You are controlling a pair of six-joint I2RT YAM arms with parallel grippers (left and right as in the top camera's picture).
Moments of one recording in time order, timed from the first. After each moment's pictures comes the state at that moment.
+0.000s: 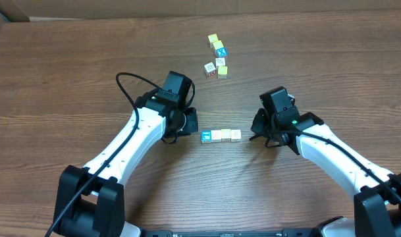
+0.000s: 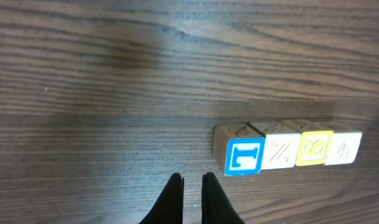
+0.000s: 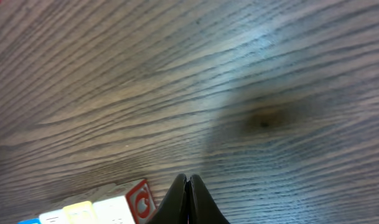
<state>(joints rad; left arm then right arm) -0.38 1.66 1.14 -0.80 0.11 -0.50 0.42 1.56 0.90 -0.47 0.02 0.81</state>
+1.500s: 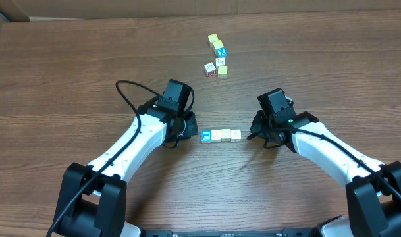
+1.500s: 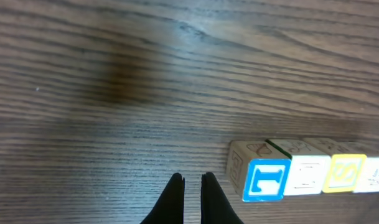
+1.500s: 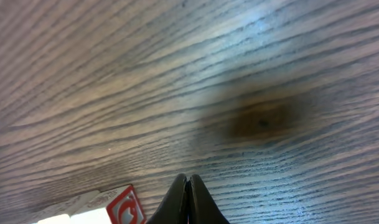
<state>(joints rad) -0.38 1.66 1.02 -0.65 0.08 -0.57 0.42 1.63 0.89 -0.45 0.01 0.83</state>
